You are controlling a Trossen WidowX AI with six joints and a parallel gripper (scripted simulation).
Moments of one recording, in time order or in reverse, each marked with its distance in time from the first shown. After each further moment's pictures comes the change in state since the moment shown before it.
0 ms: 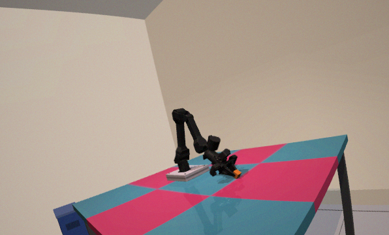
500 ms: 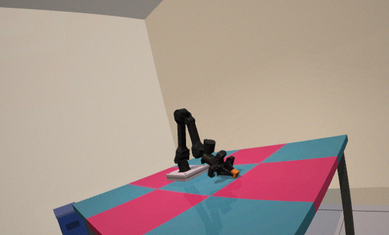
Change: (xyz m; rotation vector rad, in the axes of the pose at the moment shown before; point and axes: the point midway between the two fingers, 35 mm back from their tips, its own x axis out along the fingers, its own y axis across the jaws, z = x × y) arm -0.011 0.000 -0.010 0.000 -0.149 0.000
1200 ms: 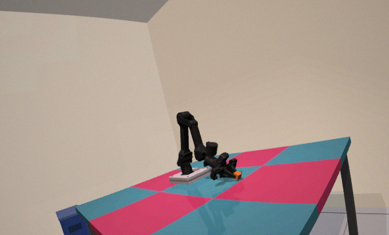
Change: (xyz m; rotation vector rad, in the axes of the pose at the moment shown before) arm -0.002 0.000 0.002 0.000 -0.015 0.000
